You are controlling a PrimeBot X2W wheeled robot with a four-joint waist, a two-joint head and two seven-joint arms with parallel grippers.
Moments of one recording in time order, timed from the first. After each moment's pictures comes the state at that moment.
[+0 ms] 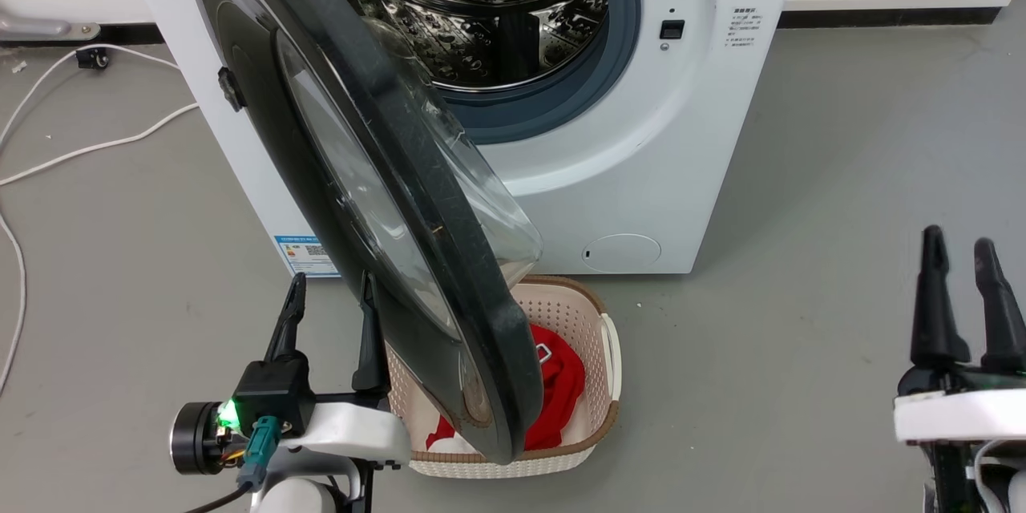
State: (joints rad) left arm -0.10 0.05 -0.13 0.12 -0.12 0.14 -0.26; right arm -0.05 -0.09 -0.12 -0.03 0.59 0.13 -0.19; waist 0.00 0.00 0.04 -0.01
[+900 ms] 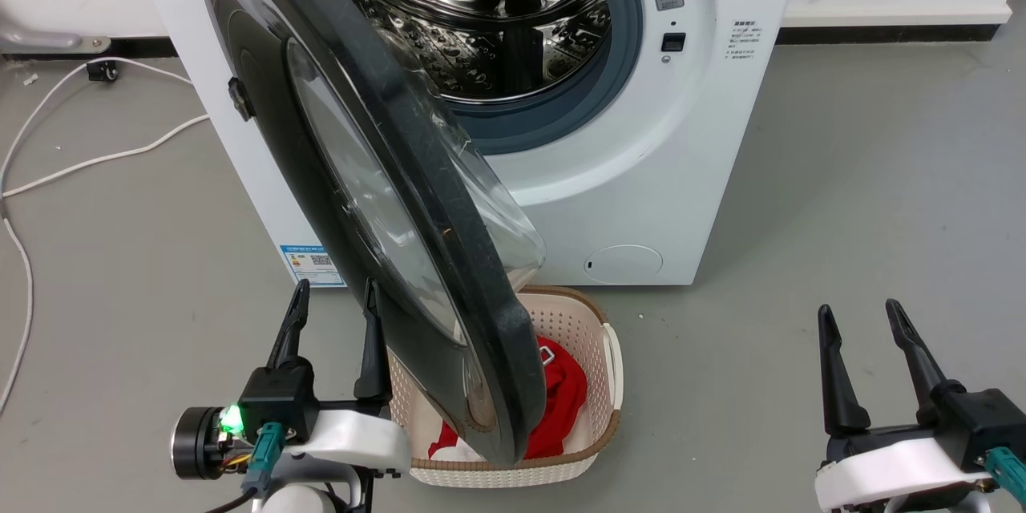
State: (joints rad) left arm -0.09 0.05 -0.13 0.12 -0.10 0.12 -0.26; right arm 0.03 -0.05 -0.06 0.06 0.04 0.13 -0.26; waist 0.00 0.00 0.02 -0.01
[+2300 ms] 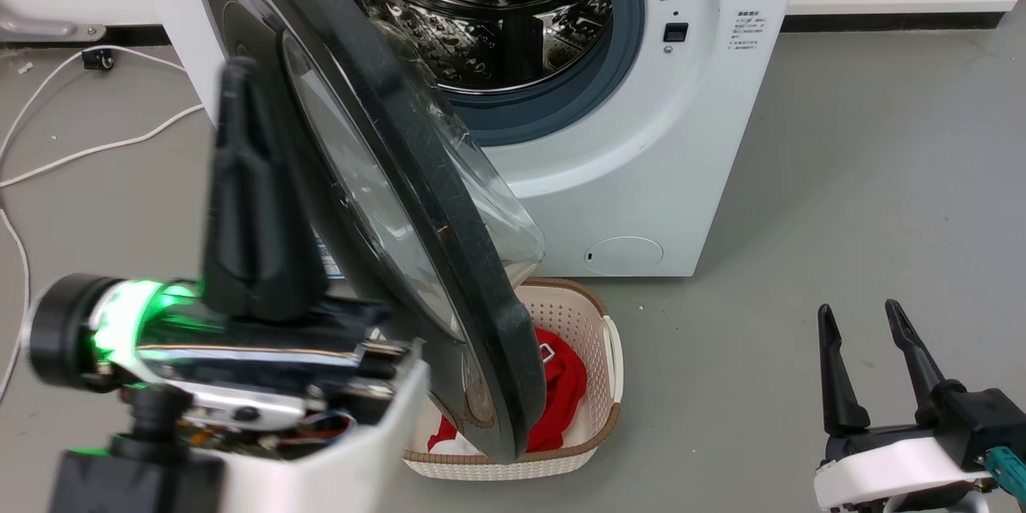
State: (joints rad) left arm -0.23 0.05 -0.23 -0.57 -0.04 0.14 -0.26; right arm 0.02 -0.05 -0.06 0.07 0.05 0.13 -0.26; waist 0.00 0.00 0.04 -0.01
